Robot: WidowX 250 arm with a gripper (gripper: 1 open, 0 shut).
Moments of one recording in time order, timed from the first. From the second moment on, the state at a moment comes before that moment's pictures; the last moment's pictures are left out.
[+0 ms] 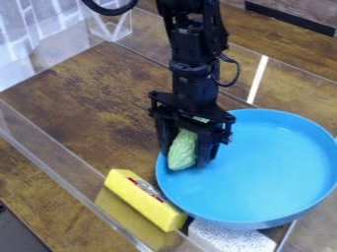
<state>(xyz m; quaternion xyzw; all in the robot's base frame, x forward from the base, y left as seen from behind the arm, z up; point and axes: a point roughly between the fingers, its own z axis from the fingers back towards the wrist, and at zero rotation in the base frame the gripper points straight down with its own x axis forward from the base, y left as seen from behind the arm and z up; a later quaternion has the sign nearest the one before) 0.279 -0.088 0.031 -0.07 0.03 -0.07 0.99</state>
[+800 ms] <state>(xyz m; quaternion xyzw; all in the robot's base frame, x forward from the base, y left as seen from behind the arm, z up) 0.278 -0.095 0.027 -0.07 0.05 -0.10 0.99</state>
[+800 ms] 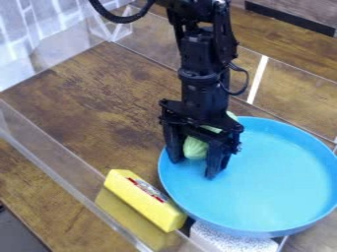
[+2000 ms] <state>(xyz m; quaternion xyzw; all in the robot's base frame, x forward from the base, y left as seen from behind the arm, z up) 0.309 -0.088 0.037 -0.06 0.02 -0.13 0.99</state>
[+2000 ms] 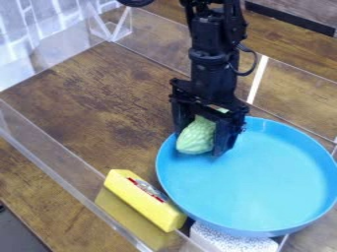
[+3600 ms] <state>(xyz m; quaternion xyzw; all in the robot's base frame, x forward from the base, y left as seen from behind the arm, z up) 0.340 -0.092 0.029 -0.07 0.01 -0.13 0.99</state>
